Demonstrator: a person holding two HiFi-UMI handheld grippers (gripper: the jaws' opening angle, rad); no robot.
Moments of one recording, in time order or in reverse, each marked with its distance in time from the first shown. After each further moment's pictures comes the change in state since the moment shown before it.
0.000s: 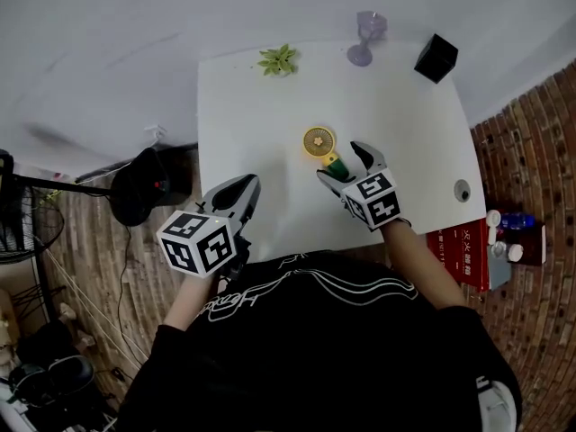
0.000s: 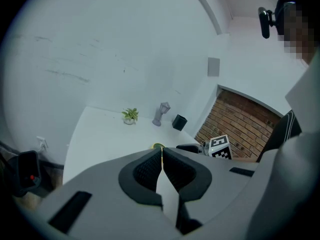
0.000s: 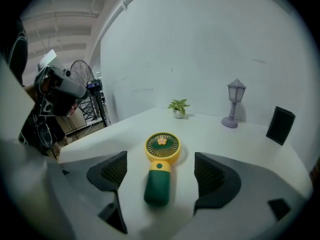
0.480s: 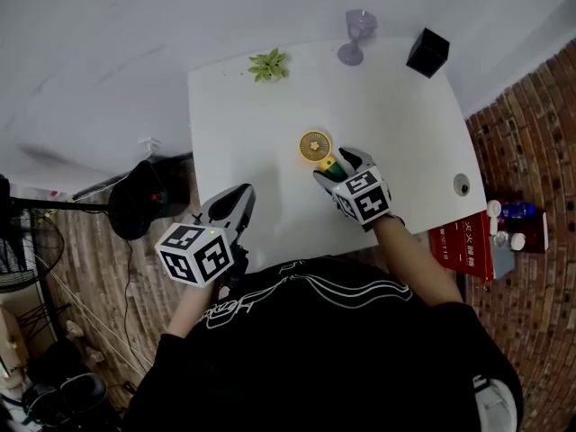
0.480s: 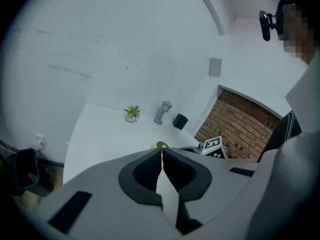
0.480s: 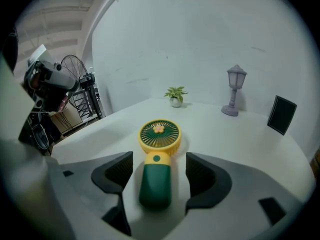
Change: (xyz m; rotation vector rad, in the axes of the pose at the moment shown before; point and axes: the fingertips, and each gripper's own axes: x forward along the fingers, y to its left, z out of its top) left arm 0.003 0.015 -0.005 -0.019 0.016 -0.015; right arm 0.027 -0.003 -0.023 0.047 0.089 -0.033
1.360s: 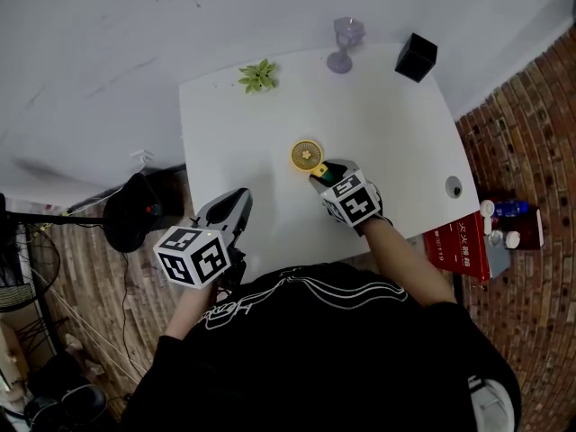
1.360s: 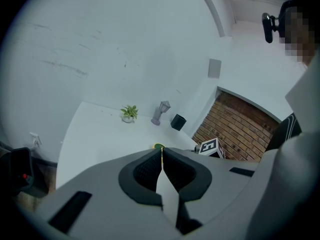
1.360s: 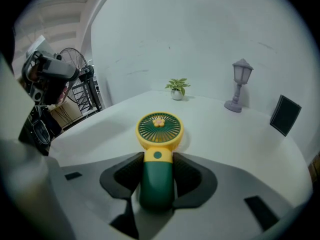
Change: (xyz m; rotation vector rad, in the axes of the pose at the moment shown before) left arm 0.013 0.000 0.006 -0.011 0.001 -0.040; right arm 0.011 0.001 -0.009 -0.023 0.085 0.004
